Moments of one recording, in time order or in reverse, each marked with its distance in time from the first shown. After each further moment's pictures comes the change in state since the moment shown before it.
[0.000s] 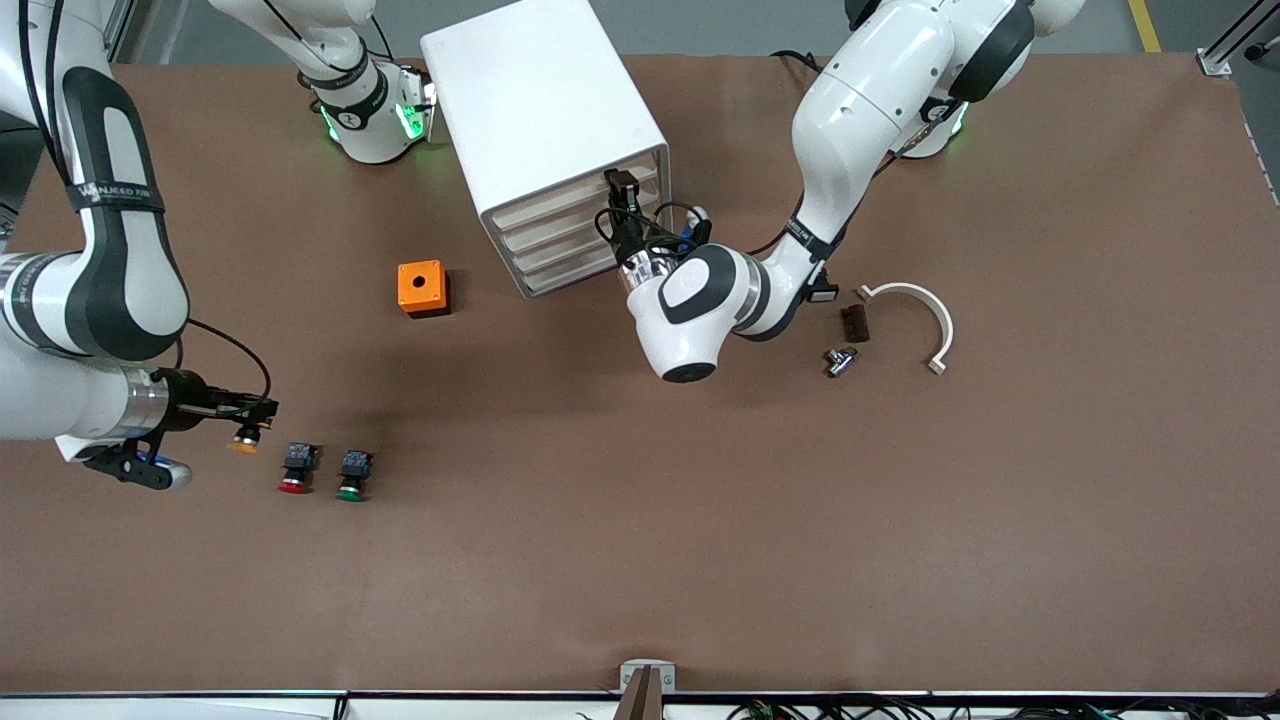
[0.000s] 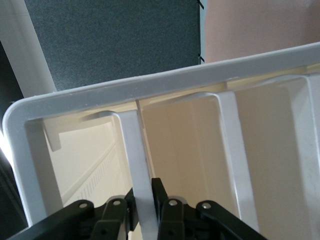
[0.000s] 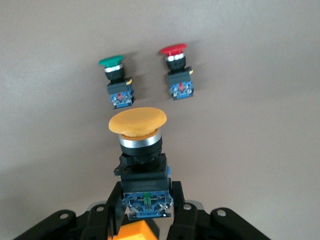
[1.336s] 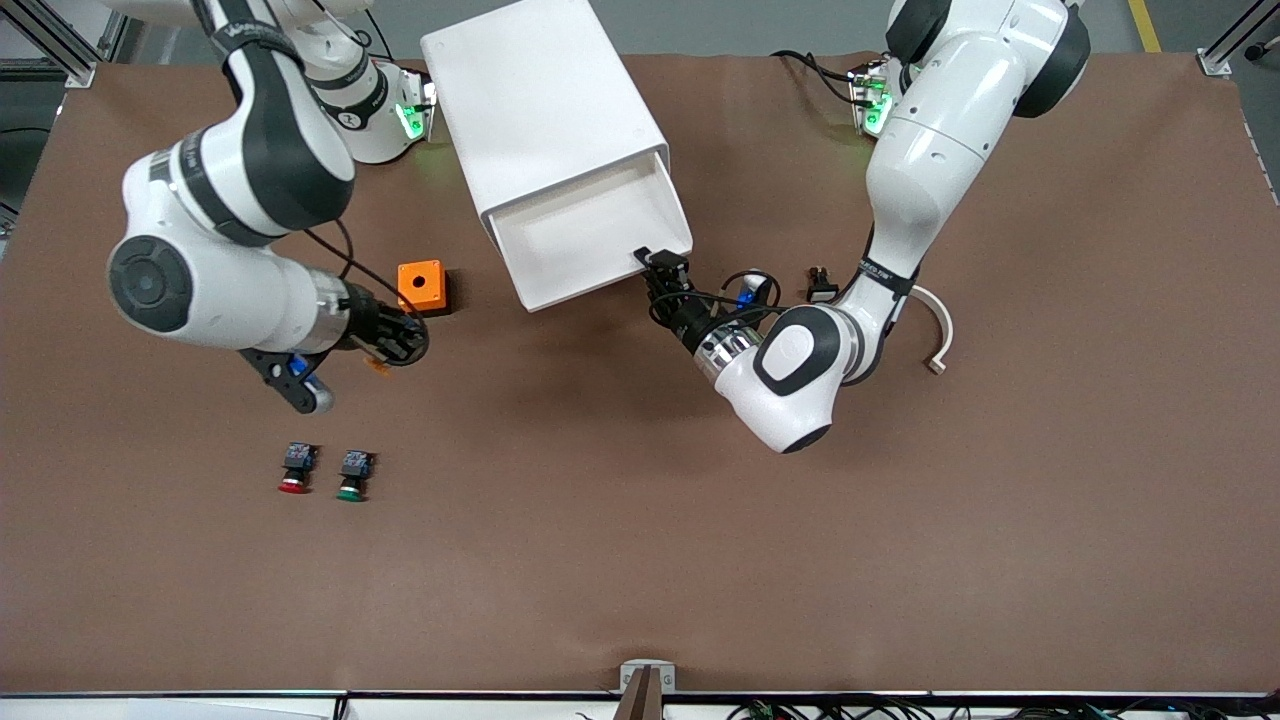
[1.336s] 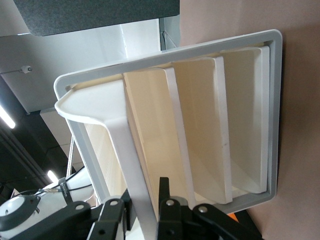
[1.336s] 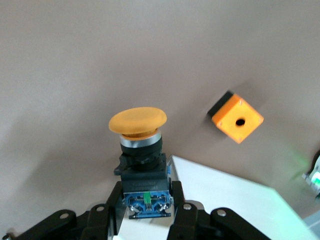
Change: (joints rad) left arm 0.201 0.006 0.010 0.014 -0.048 0.091 0.010; right arm 0.382 -0.152 0.008 -0.001 0.116 -0.128 0.868
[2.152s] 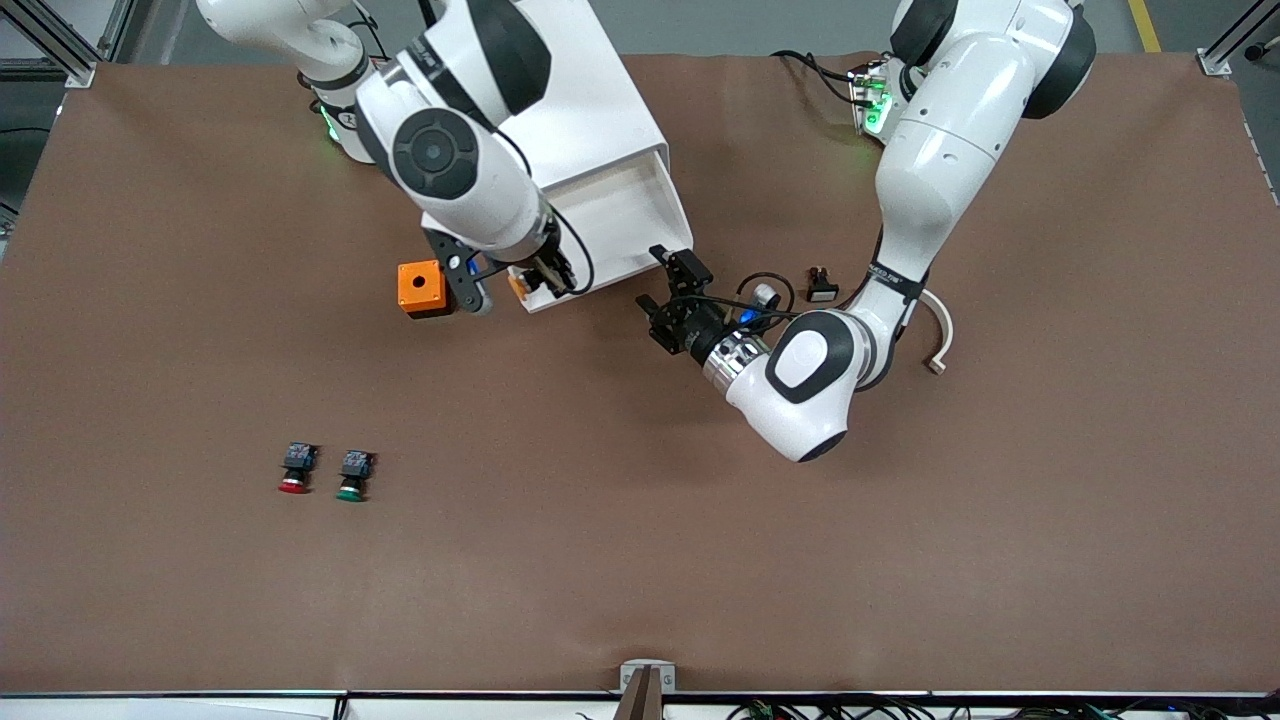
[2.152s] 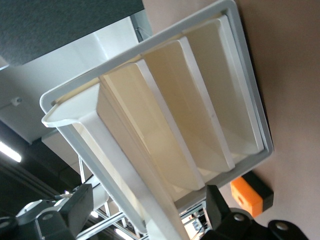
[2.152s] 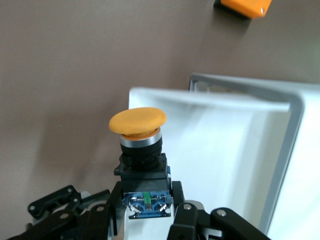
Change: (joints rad) left arm 0.021 0.001 0.003 0.035 0.000 0.017 0.281; right arm 0.336 -0.008 0.000 -0.046 0.003 0.162 0.652
